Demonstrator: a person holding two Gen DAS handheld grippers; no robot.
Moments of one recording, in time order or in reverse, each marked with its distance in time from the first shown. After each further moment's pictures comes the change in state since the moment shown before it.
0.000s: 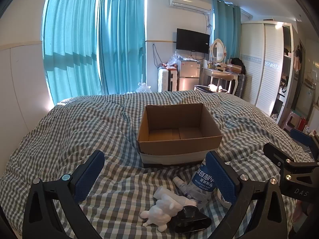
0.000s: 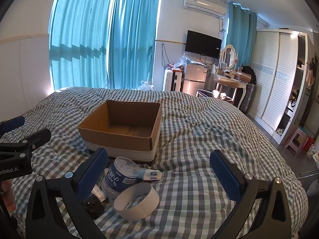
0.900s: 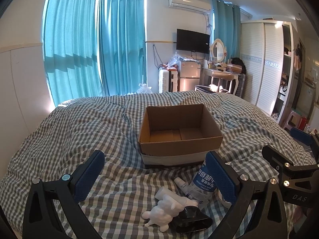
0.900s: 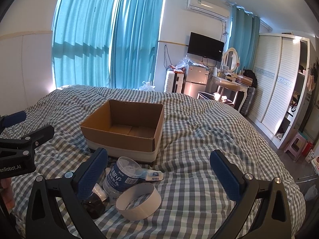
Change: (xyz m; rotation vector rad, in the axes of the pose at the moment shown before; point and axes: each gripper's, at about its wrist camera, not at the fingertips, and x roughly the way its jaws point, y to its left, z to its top) left arm -0.003 -0.001 0.002 0.009 -0.006 0.007; right arm -0.003 0.009 0.001 -0.036 -0.005 0.001
